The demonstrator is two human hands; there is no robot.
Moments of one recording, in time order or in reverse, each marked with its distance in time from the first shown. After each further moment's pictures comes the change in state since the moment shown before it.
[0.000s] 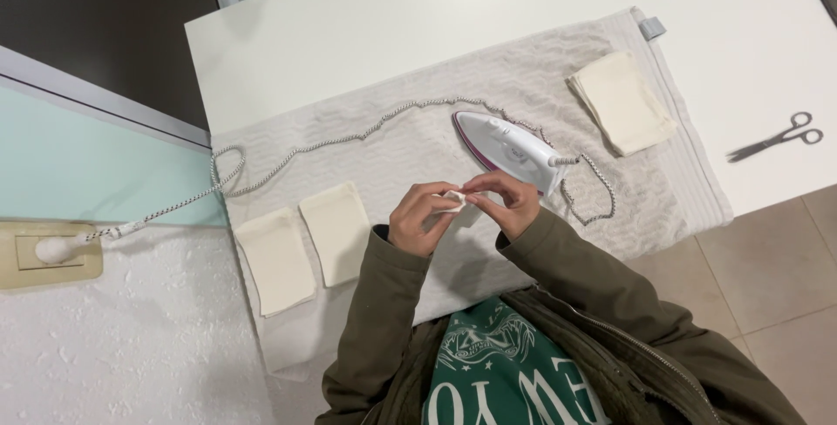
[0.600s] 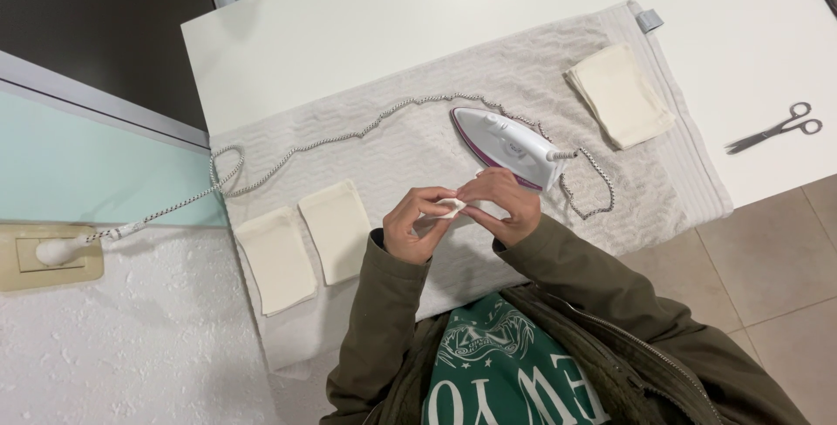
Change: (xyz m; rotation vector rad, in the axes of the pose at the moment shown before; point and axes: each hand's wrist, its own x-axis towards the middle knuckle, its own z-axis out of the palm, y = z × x) left_hand -0.006 0.019 -0.005 -0.238 0.007 -0.179; right_hand -0.001 -0.042 0.008 -0.471 -0.023 -0.513
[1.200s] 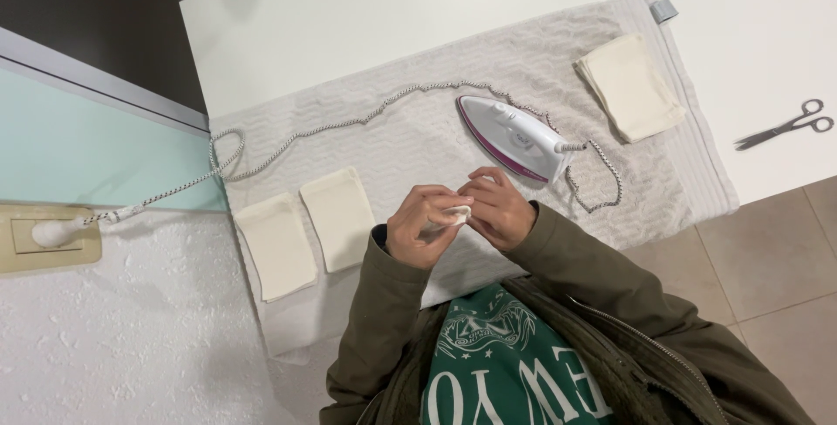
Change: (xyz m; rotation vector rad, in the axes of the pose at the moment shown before) left_hand -0.004 0.013 -0.004 0.145 0.016 0.264; right_hand 0.008 -0.004 0.005 -0.089 -0.275 -0.214
